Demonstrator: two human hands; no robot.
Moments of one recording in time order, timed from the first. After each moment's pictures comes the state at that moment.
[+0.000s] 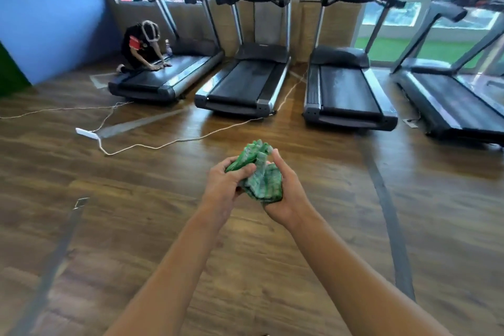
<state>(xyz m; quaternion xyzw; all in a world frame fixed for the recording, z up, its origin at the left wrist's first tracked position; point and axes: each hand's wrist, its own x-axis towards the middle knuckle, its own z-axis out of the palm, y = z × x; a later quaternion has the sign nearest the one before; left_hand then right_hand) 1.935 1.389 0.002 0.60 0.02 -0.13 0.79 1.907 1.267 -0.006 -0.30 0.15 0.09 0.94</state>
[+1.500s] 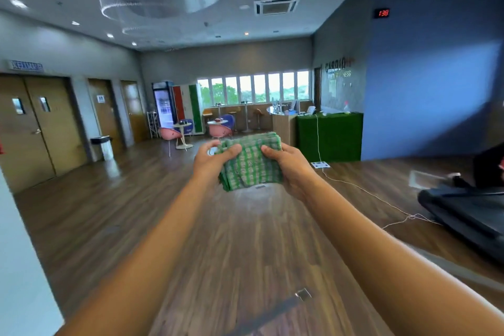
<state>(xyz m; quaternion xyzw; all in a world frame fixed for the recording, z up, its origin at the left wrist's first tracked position) 2.318 1.851 0.229 0.57 0.33 0.50 0.56 2.475 1.766 0.225 -0.47 -0.41 0.39 0.67</state>
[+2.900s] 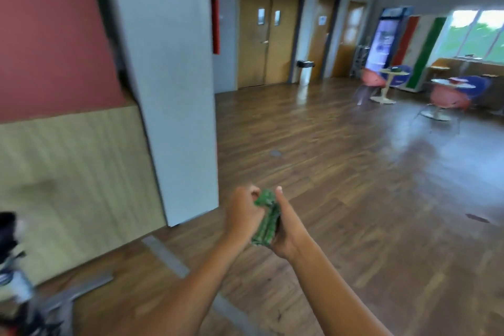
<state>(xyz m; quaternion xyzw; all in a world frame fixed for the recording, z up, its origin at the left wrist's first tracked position) 2.114 2.256 0.026 0.44 0.77 0.44 0.15 2.204 2.297 0.010 -0.38 -0.28 0.83 0.29</state>
